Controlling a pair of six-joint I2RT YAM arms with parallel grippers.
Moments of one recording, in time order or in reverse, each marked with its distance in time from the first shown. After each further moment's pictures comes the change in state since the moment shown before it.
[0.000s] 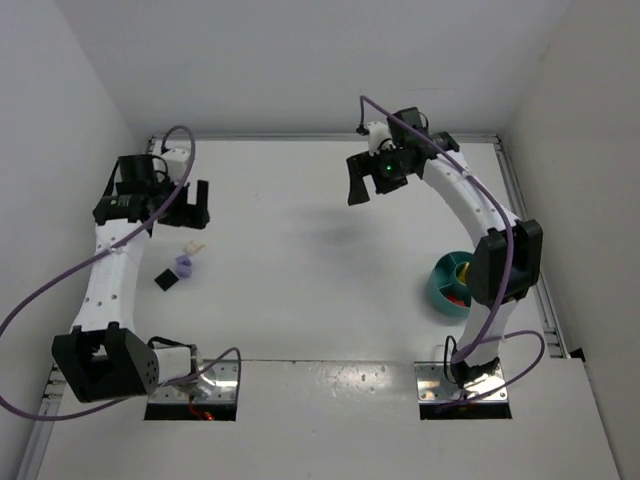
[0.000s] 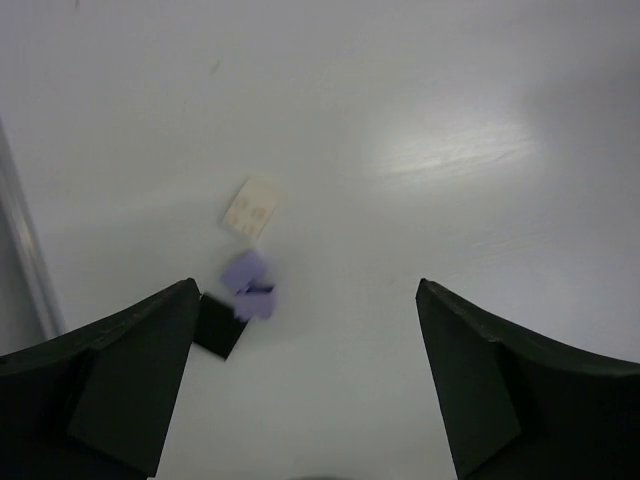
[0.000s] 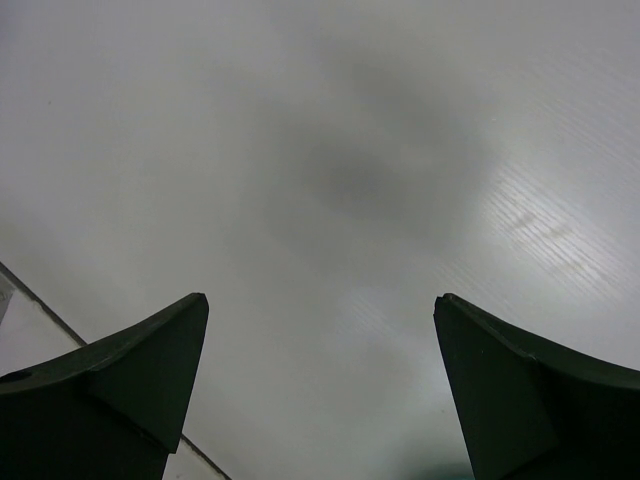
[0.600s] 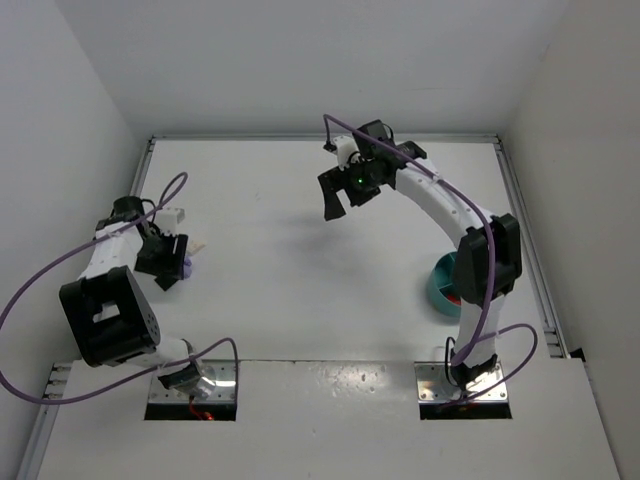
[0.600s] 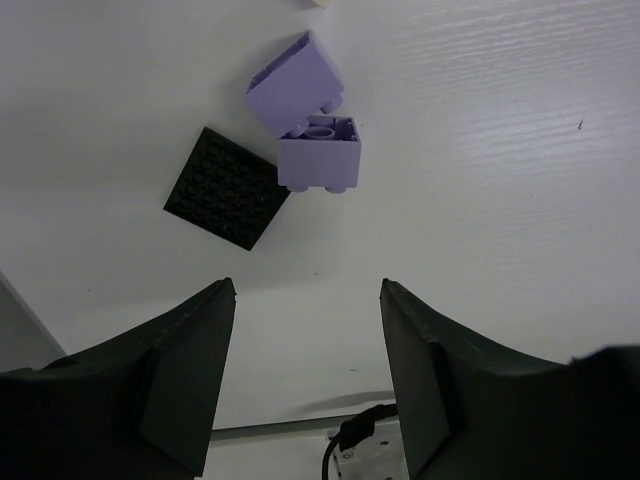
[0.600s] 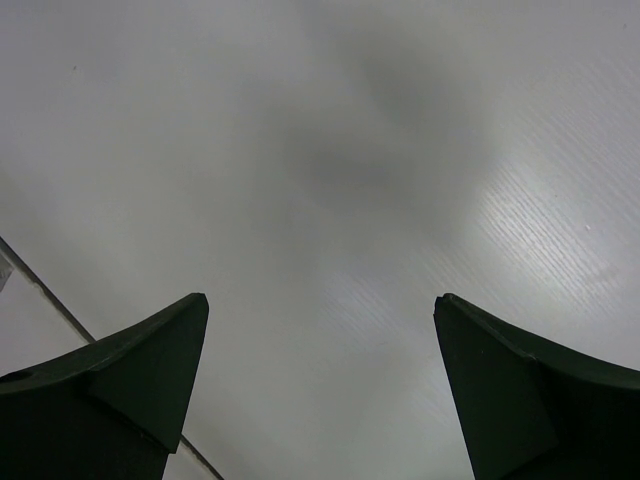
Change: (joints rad) left arm 0.291 0.206 -0.264 -0.065 -0.080 0.280; right arm 0.166 0.074 0.000 0.051 0.023 -0.001
